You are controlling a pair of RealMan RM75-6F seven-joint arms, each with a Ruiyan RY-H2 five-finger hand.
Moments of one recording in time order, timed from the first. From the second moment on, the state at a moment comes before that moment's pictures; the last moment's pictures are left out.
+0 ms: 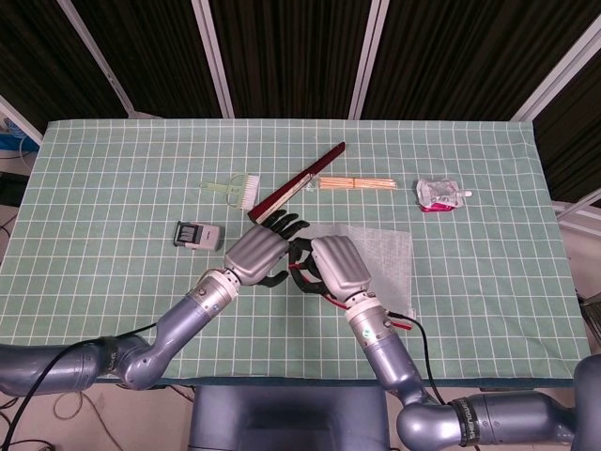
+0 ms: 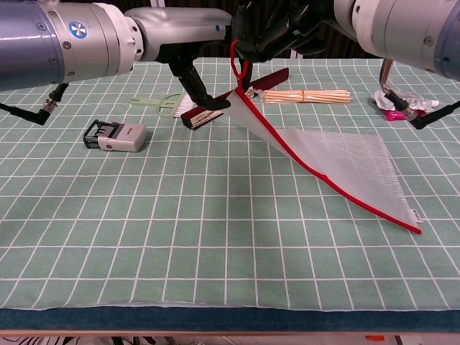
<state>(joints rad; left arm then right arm) -1.02 -1.45 -0.26 -1.72 0.96 0.84 0.45 0.84 -1.52 0.41 -2.05 -0.76 1.24 -0.51</state>
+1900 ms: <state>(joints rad) -1.03 -1.49 -0.30 -1.76 0.93 1.02 0.39 0.76 -1.41 0.33 -2.09 -0.80 1.30 -0.40</state>
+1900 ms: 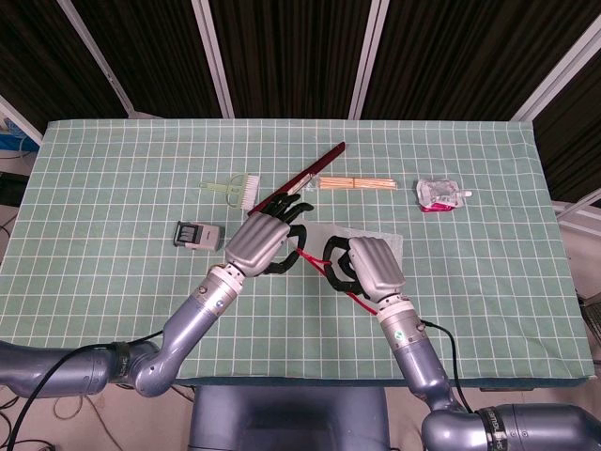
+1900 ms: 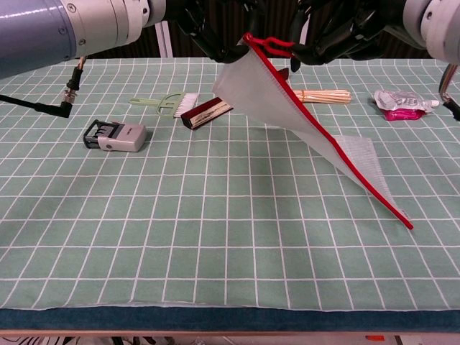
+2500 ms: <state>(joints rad) -1.01 -1.51 -0.35 -1.75 0.96 1.07 0.32 0.74 -1.43 0.31 -2.07 -0.79 1.30 -0.38</state>
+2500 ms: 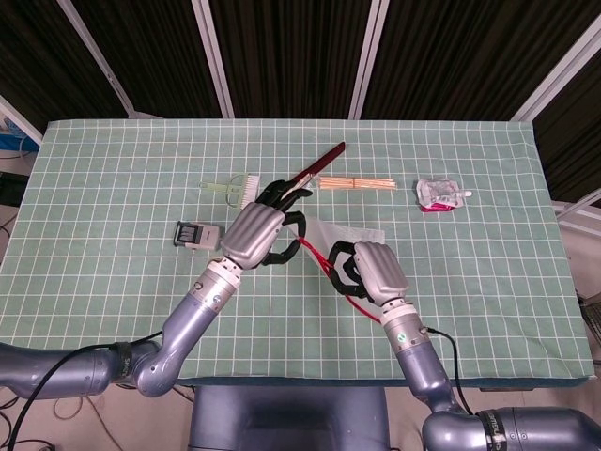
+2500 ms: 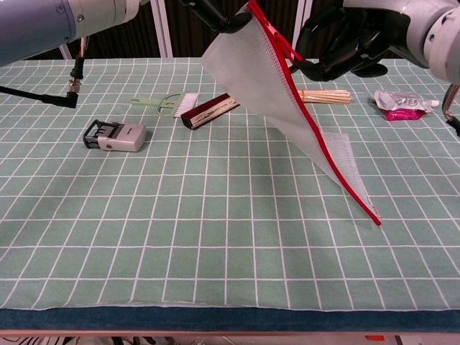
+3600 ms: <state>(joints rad) -0.90 -1.36 -0.41 -1.77 1.07 1.15 0.17 0.68 -1.34 0.36 -1.91 -0.70 1.28 -0.33</state>
